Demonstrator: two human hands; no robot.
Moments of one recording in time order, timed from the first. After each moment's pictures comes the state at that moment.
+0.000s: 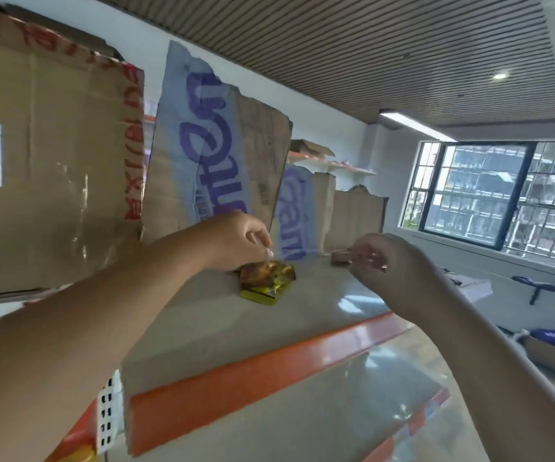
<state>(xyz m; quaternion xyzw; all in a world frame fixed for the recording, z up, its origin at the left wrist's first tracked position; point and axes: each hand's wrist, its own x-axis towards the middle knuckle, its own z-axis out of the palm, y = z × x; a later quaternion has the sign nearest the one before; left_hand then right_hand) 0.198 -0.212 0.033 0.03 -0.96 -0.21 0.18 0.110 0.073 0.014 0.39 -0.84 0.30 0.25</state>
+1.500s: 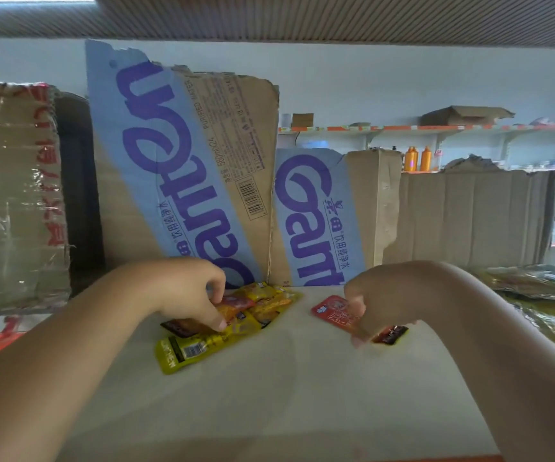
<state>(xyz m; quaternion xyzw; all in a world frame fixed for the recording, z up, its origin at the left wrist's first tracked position) 0.084 -0.177 0.022 0.38 -0.92 -0.02 -0.04 -0.153 0.008 0.031 0.58 -0.80 -0.11 -0.07</state>
